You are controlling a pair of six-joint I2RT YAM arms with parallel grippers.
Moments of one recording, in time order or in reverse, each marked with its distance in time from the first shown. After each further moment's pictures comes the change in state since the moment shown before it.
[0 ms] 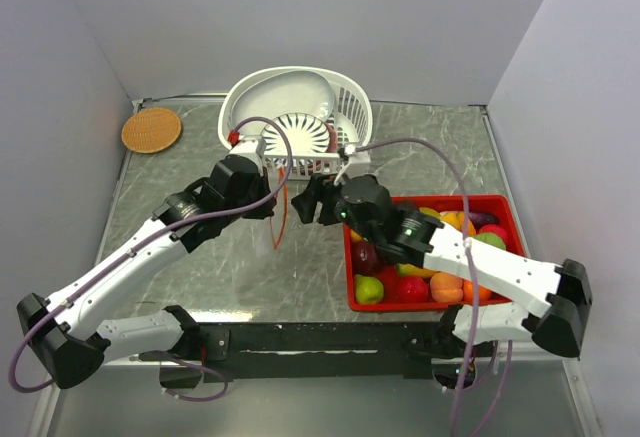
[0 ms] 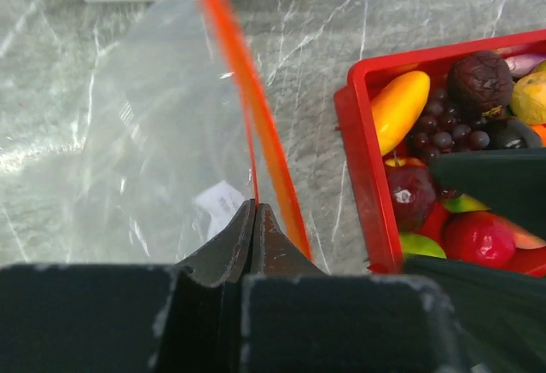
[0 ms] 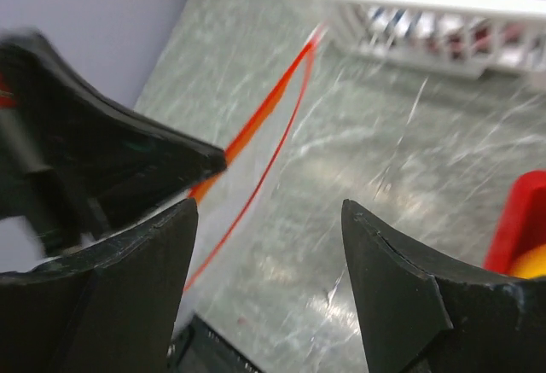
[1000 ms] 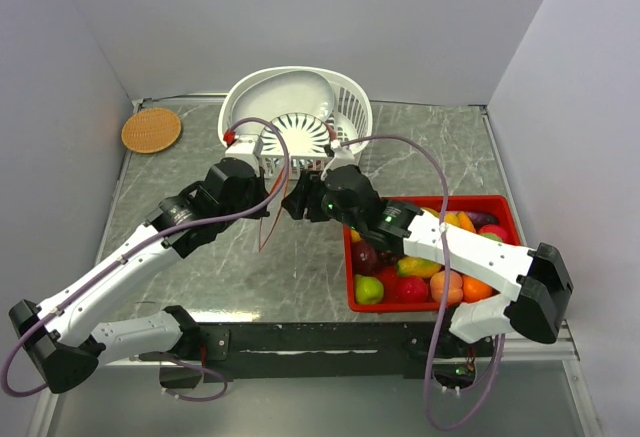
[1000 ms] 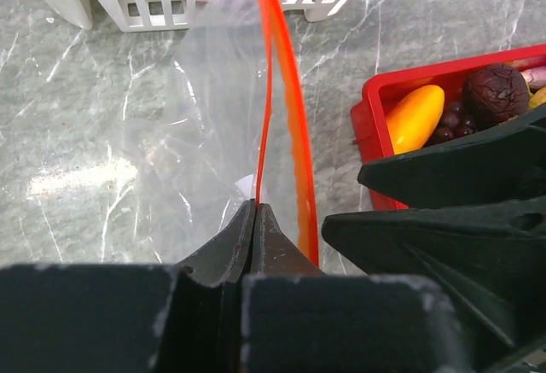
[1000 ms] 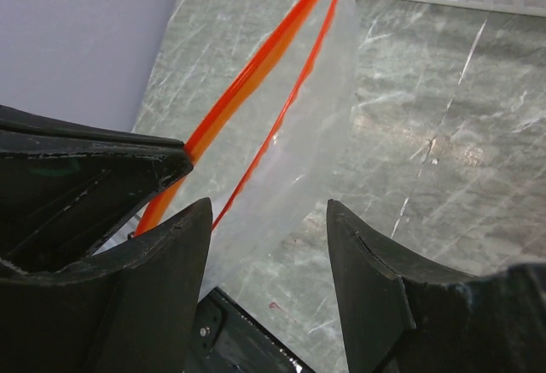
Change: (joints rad) left arm -0.043 -0.043 0.016 -0.016 -0.095 0.058; right arm -0.043 0.156 0.059 -0.003 -0.159 0.122
